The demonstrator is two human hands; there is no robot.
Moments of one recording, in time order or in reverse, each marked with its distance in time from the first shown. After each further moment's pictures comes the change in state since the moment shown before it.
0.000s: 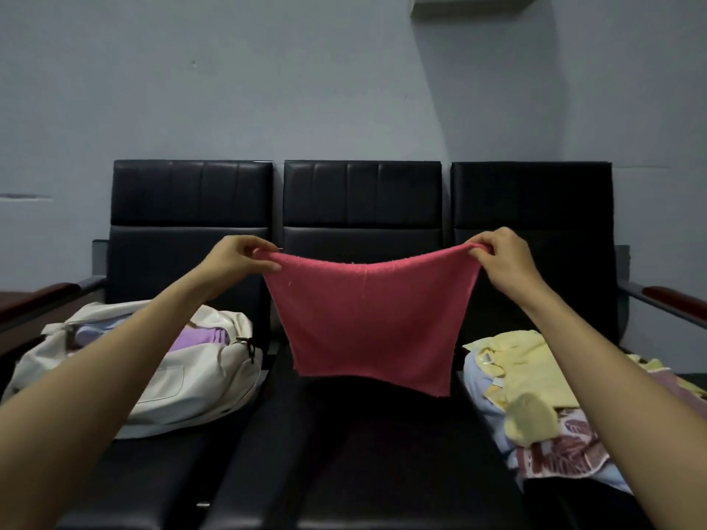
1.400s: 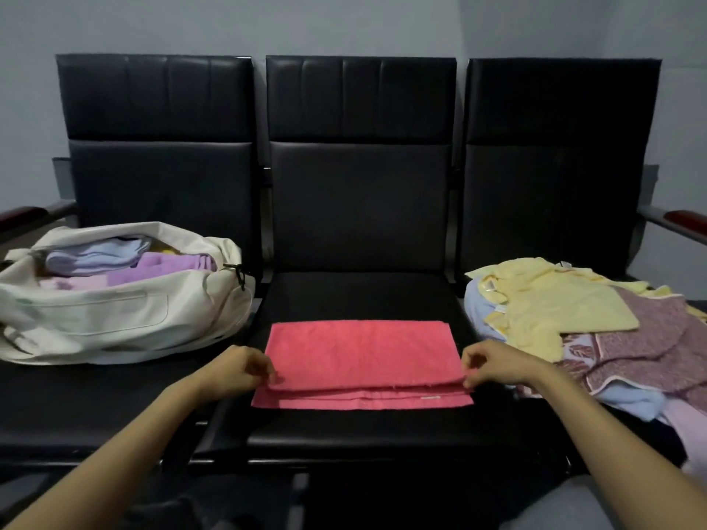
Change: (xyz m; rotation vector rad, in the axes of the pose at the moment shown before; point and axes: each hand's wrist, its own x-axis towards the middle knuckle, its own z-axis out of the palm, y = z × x) left_hand -0.138 -0.162 0.118 0.323 -0.615 -0.127; right_hand -0.162 0.138 0.101 0.092 -1.068 0.313
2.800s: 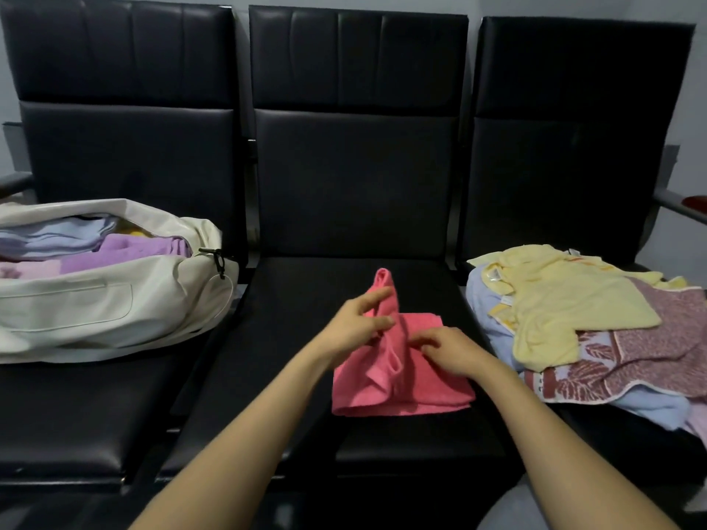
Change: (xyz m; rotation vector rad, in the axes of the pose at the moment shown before) left_hand 0.097 0.152 0.049 -0.975 0.018 0.001; right_hand 0.064 -0.034 0.040 -0.159 0.172 -0.029
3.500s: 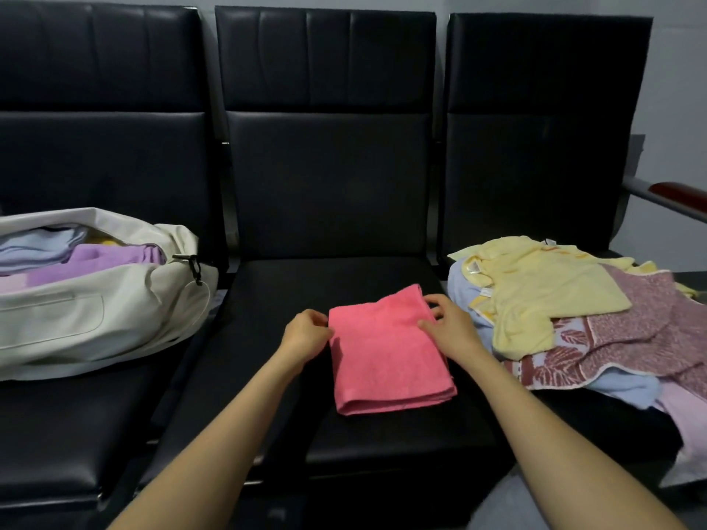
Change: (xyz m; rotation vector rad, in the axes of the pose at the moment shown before) left_hand 0.018 -0.043 -0.026 0.433 0.359 -0.216; right_hand -0.002 0.016 -0.010 0.343 0.395 0.186
